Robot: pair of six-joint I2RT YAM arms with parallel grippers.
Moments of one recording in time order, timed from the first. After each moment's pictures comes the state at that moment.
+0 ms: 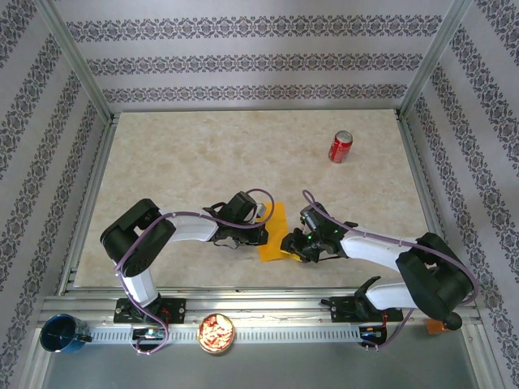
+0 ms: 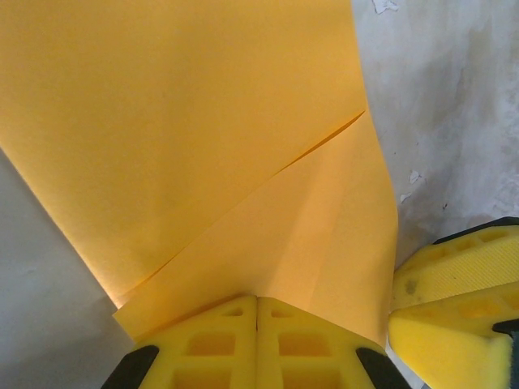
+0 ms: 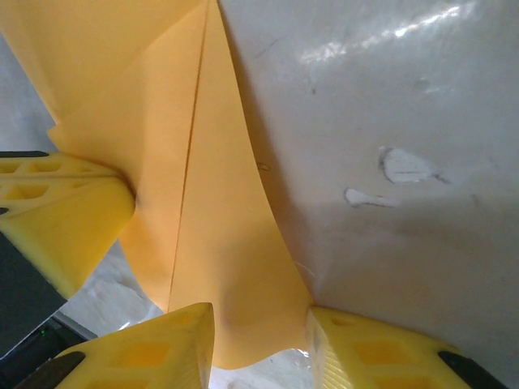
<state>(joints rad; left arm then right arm) -0.76 1.76 0.81 -0.02 0.44 -0.72 0.63 1.33 0.46 -0.20 -0.45 1.08</state>
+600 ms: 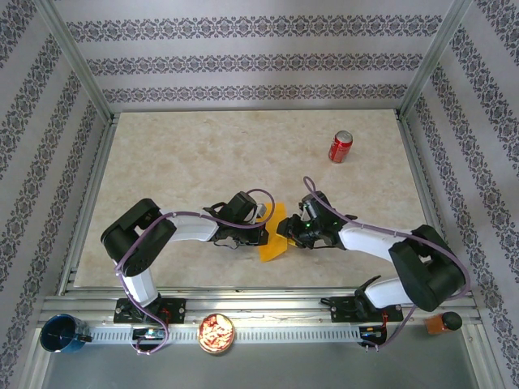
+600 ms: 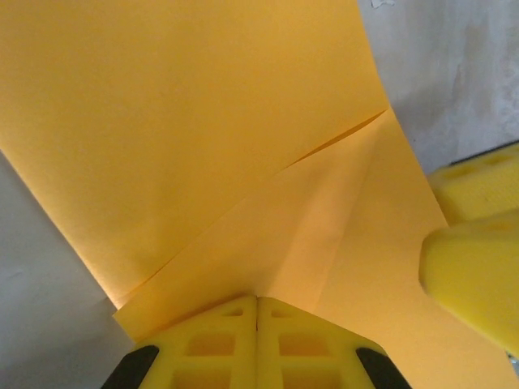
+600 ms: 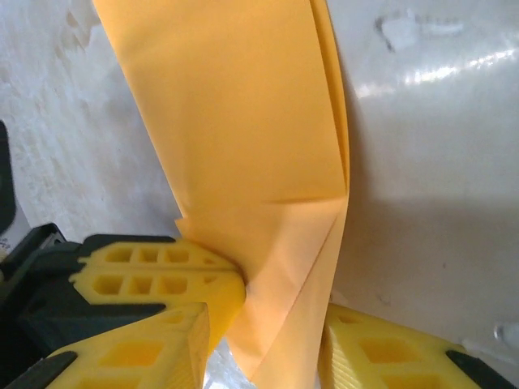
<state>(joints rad) -0.76 1.77 0.81 -0.01 0.45 -0.72 0.54 1.40 0.52 -0.05 -0.48 1.05</state>
